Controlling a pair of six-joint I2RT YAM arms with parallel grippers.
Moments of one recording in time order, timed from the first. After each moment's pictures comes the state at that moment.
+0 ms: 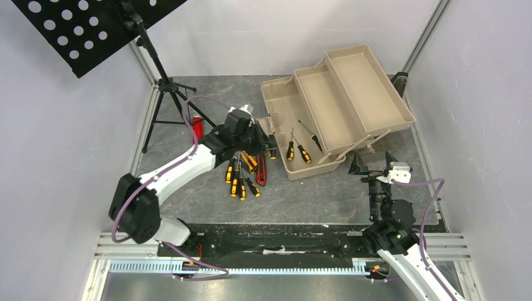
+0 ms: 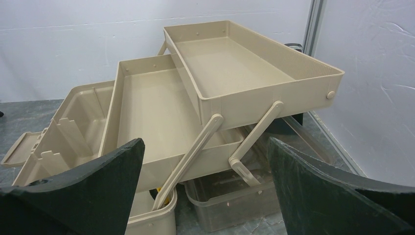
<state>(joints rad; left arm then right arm) -0.62 1.39 1.02 -0.29 0.14 -0.91 0.57 0.01 0.13 0.23 0.58 -0.15</state>
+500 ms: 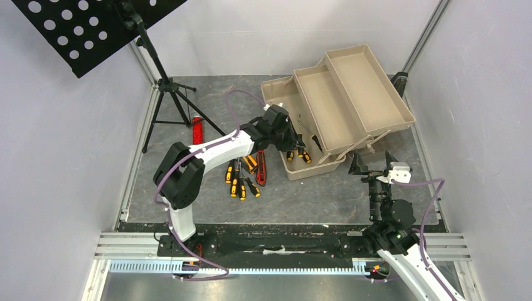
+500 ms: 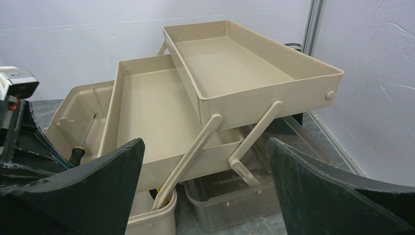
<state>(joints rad) -0.76 1.83 1.34 -0.21 0.13 -0.96 0.57 0.01 0.13 0.23 0.58 -0.15</state>
